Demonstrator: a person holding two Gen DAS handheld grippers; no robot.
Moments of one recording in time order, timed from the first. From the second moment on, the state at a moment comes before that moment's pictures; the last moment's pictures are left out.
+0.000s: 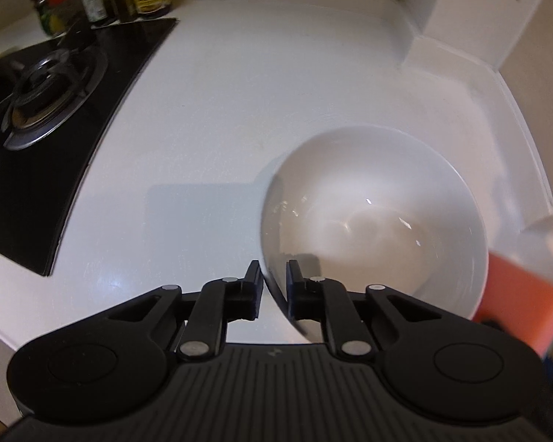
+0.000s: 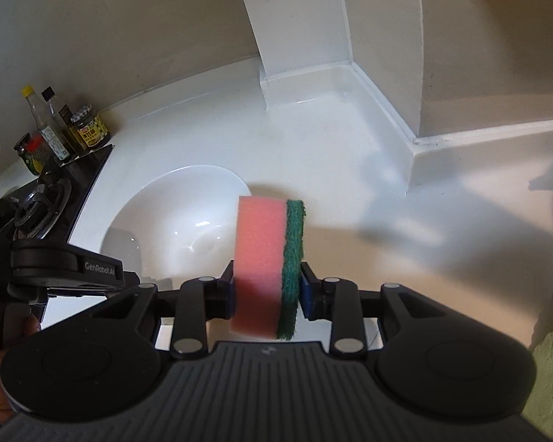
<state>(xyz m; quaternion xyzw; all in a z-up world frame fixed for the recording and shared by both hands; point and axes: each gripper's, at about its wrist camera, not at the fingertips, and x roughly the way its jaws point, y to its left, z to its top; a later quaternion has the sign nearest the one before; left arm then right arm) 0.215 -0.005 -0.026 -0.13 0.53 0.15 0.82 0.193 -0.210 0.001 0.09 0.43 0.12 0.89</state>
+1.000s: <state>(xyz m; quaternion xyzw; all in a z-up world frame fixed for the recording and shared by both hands) 0.221 0.024 -0.029 -0.14 0.56 0.06 0.81 0.169 -0.122 -0.005 -0.73 0.03 0.48 0.48</state>
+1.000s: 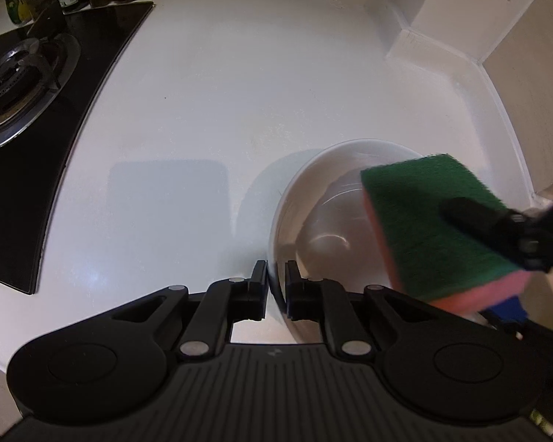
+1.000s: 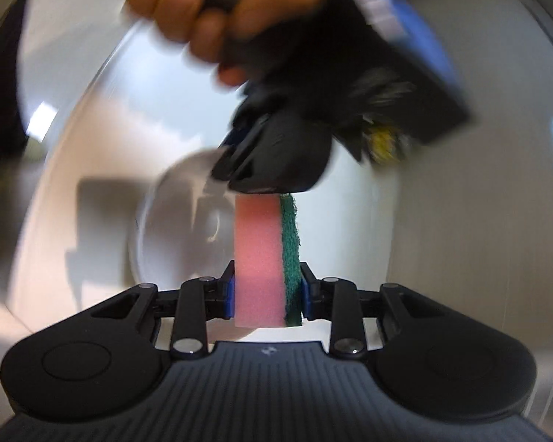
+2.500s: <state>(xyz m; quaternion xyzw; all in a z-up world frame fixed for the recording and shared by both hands) 0.221 0.034 -0.030 -0.14 0.55 0.04 0.83 0.215 -0.095 0.039 -0.49 0.34 0.62 0.50</state>
